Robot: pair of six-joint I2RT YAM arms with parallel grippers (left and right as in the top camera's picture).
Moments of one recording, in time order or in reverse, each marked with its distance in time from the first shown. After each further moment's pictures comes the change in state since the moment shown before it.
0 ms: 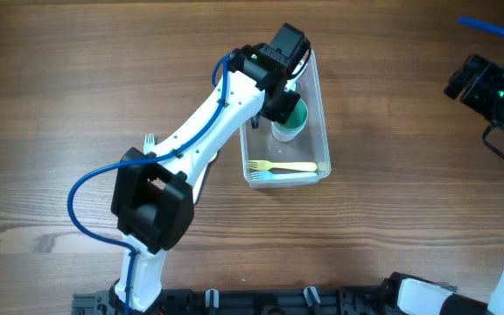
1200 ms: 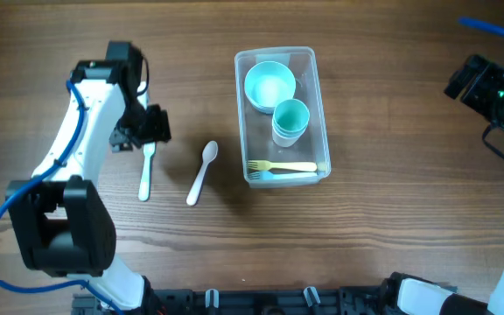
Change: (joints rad) left arm 0.606 -0.290 -0.514 -0.095 0.037 -0.177; right arm 0.000 0.000 0.000 0.000 0.000 0.000
